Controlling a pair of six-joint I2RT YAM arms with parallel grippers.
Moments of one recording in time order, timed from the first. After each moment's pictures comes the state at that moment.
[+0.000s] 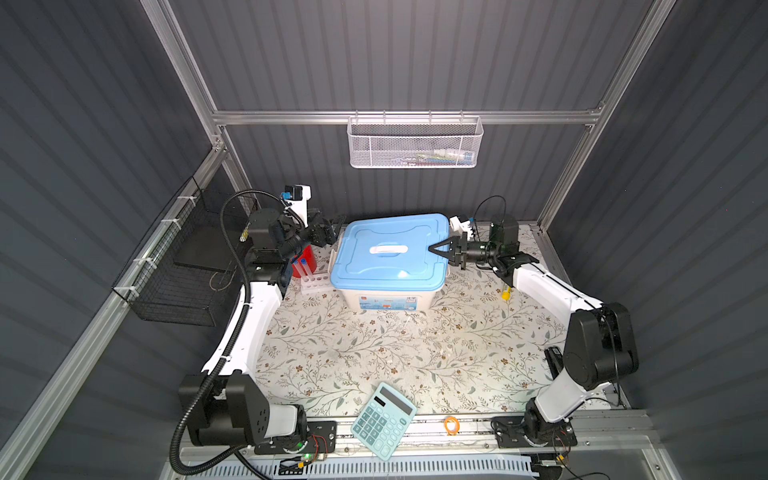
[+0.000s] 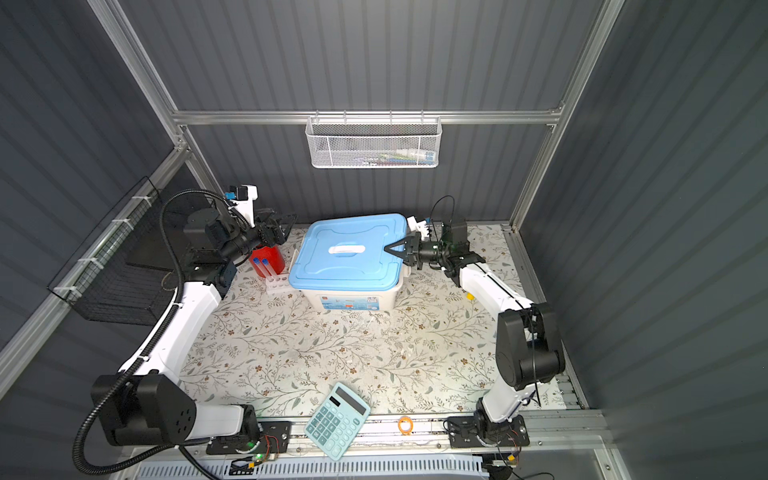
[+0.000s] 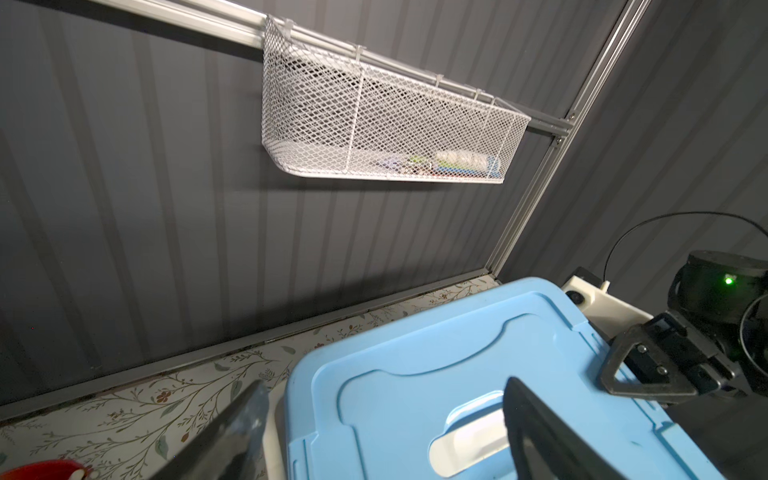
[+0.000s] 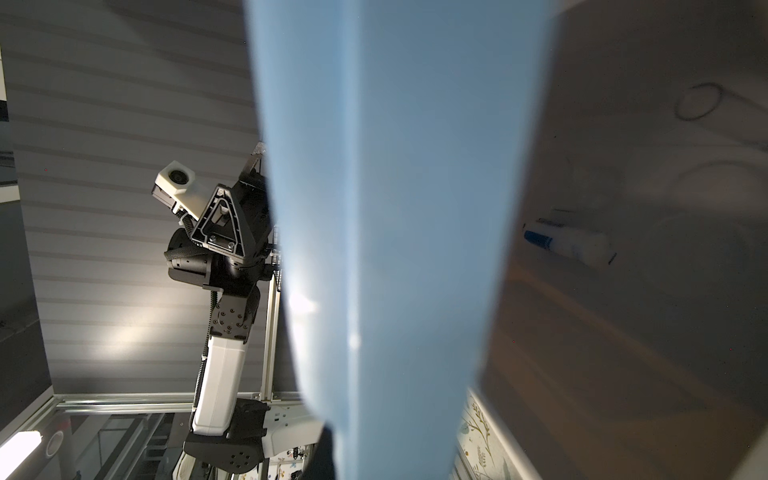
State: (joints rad) left arm -0.05 1.37 1.25 0.03 0.60 -0.16; right arm 0.24 1.67 1.24 0.10 -1.11 1.03
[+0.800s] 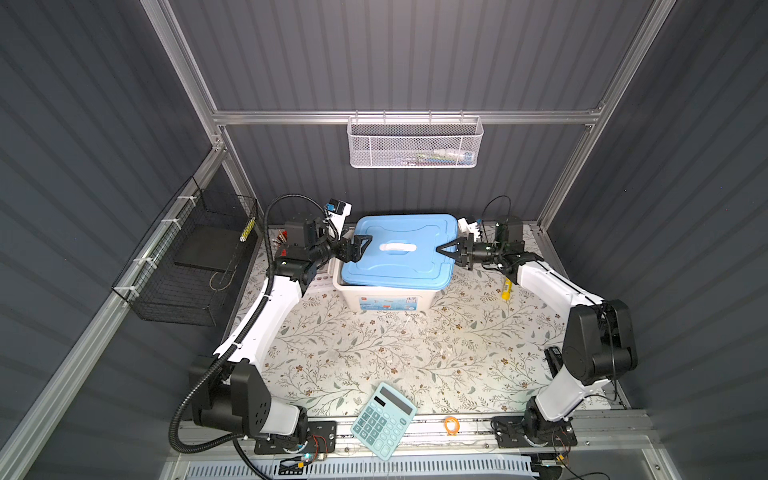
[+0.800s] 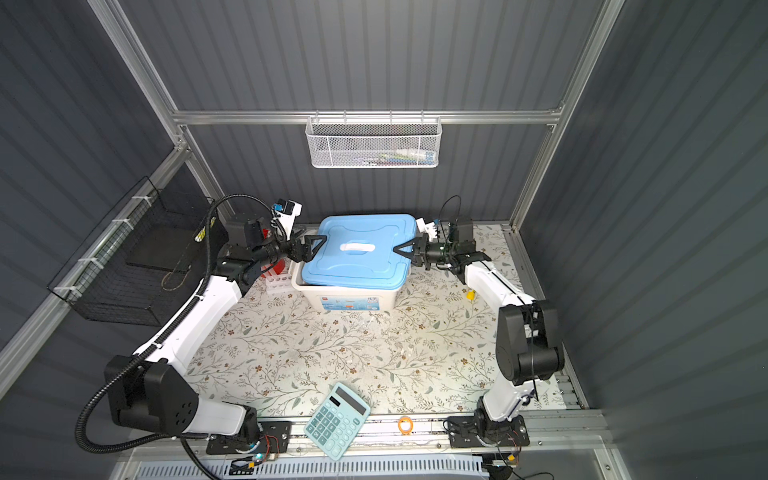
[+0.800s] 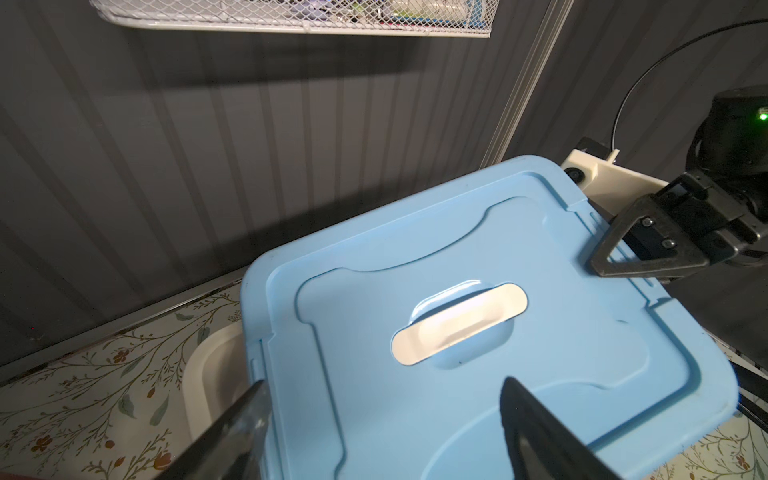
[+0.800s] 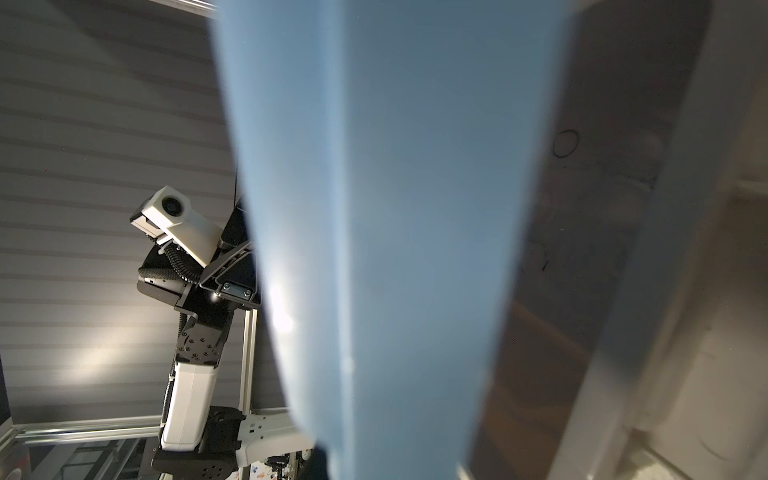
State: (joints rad) left arm -0.23 1.43 1.28 -0.19 0.49 0.05; right arm 0.18 1.71 1.24 0.02 -1.10 0.92
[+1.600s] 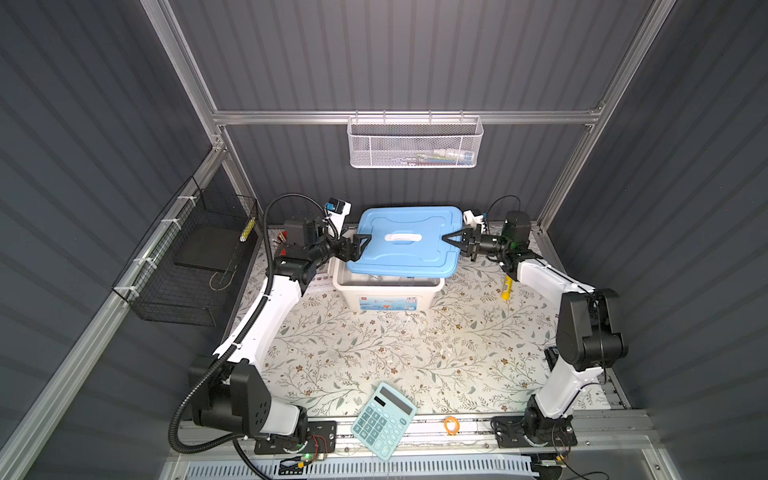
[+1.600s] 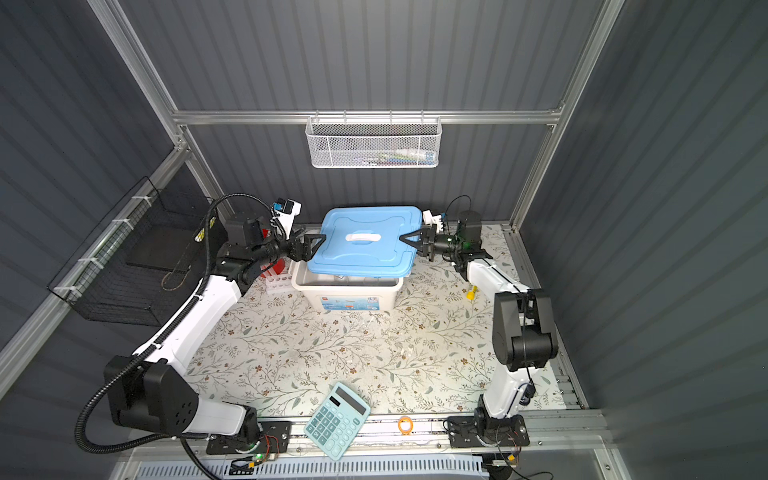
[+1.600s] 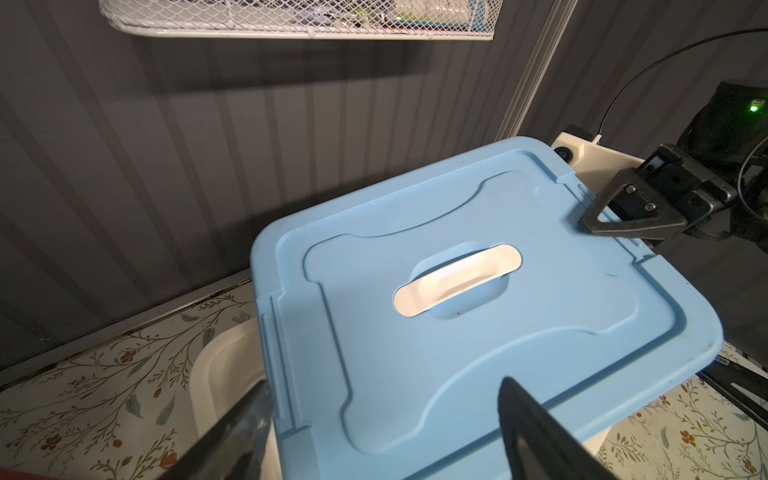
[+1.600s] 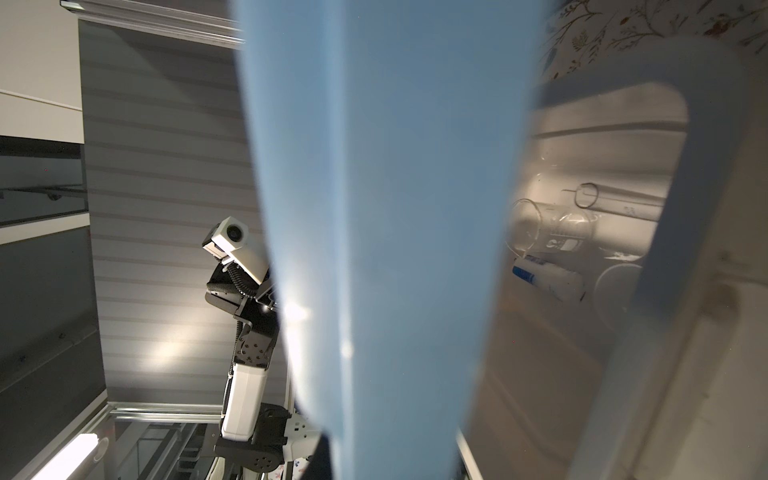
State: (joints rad) left arm -0.23 1.43 1.29 -0.19 0.49 0.05; right arm 0.12 1.80 1.26 0.39 -1.22 1.23
